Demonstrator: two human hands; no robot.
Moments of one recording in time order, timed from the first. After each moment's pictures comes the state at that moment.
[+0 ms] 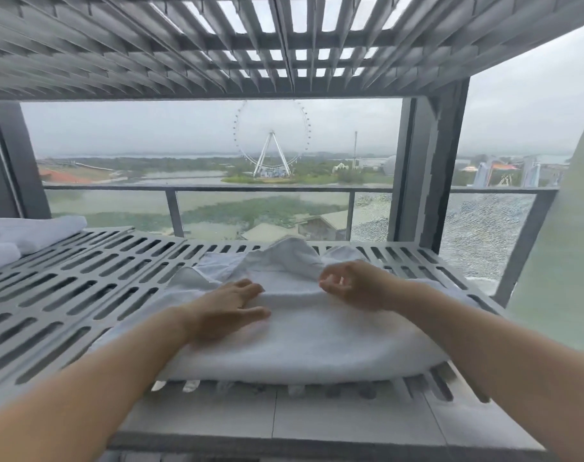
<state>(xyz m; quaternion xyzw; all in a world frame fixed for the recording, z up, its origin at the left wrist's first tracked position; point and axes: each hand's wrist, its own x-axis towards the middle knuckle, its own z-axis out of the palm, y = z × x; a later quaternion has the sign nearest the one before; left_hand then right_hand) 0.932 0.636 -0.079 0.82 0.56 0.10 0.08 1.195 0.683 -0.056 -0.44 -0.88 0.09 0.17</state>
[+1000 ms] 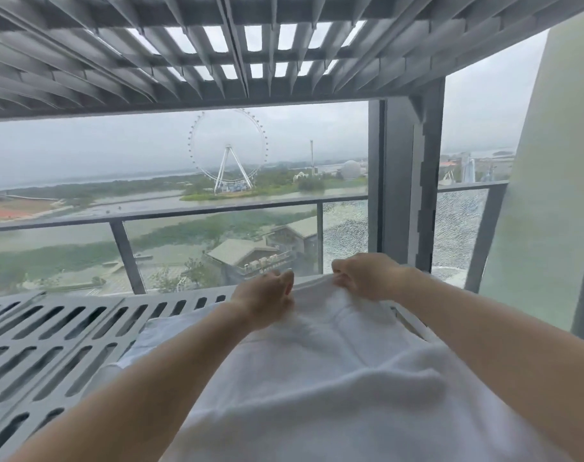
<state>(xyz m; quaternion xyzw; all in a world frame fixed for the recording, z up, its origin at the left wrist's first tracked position) 1.006 0.819 -0.048 0.84 0.53 0.11 -0.08 1.219 0.834 -0.030 -0.55 -0.83 -0.12 0.04</state>
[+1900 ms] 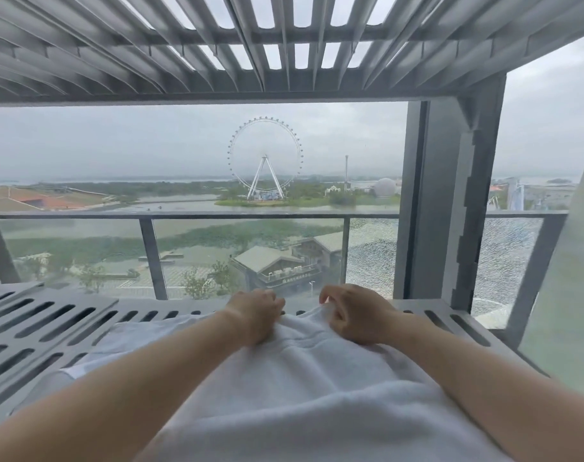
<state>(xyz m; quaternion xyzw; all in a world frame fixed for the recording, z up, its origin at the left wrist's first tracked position) 1.001 0.883 -0.068 0.79 0.58 -0.07 -0.21 1.209 0.905 -0.074 -0.44 -0.88 -0.05 0.19</state>
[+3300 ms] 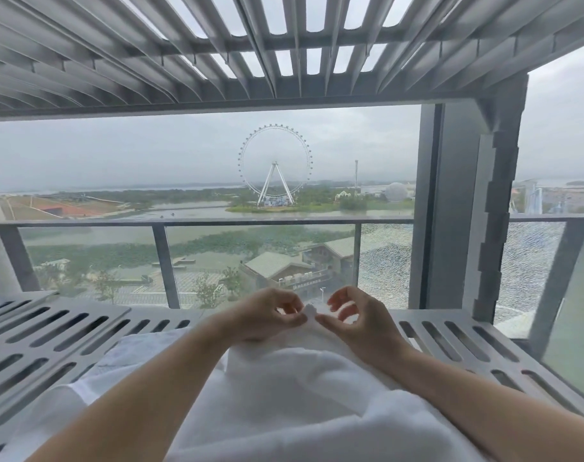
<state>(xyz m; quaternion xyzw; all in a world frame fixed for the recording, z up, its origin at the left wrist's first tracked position) 0.988 0.871 -0.051 0.80 0.51 0.26 0.18 1.181 0.874 -0.083 -0.43 -0.75 0.18 0.48</state>
